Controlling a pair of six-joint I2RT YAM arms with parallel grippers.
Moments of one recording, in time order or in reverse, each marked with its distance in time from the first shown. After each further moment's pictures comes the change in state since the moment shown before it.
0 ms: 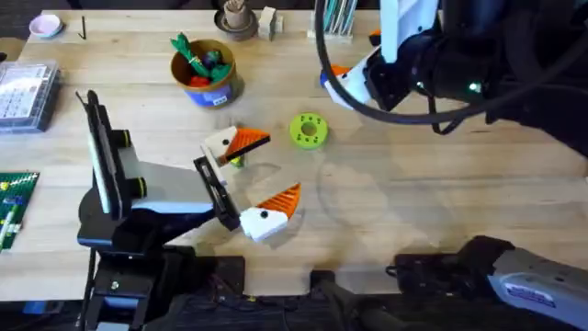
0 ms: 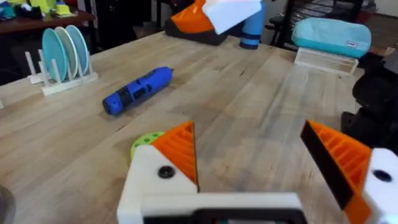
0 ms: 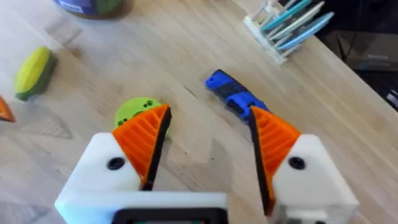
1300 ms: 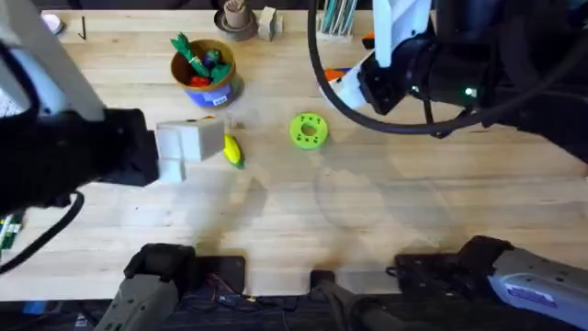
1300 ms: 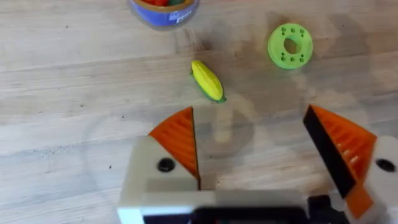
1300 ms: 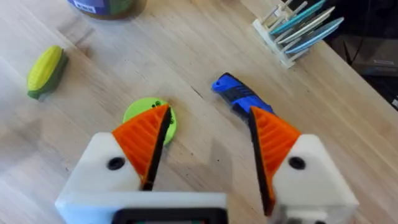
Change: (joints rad) left arm 0.000 0.699 1.126 -1.195 -0.843 -0.019; right arm 0.033 0.000 0.000 -0.001 0.000 0.007
